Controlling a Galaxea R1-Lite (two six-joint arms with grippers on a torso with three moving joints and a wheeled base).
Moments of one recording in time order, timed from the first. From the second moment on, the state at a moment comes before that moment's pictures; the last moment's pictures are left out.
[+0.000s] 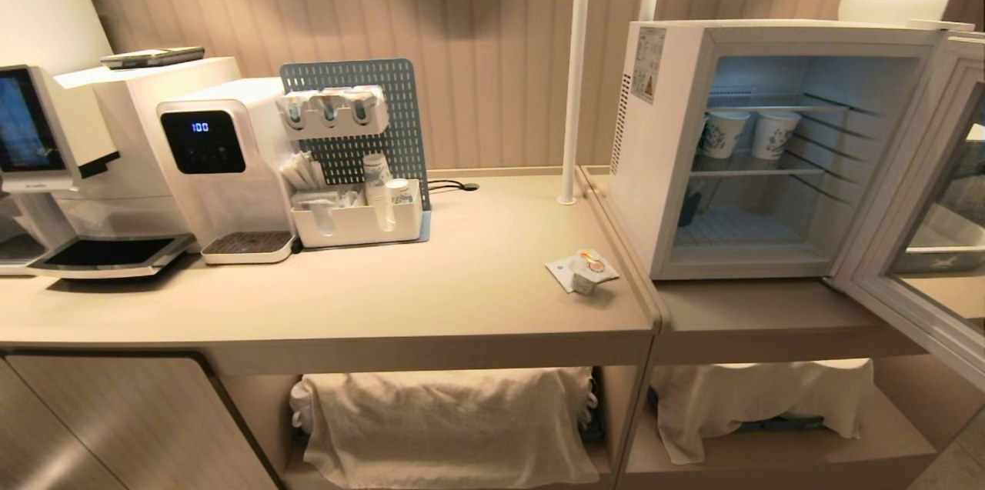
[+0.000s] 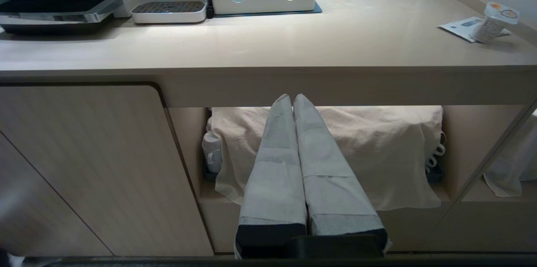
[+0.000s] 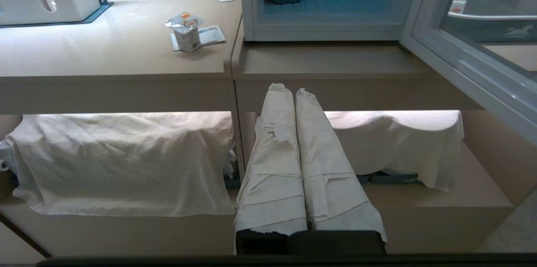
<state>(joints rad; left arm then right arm) 0.00 0.00 0.00 0.00 0.00 -0.01 0.01 0.00 -0.01 0.02 0.00 -0.04</state>
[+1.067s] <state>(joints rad) 0.00 0.00 0.00 0.00 0.00 -0.01 0.01 0.00 -0.01 0.02 0.00 -0.04</state>
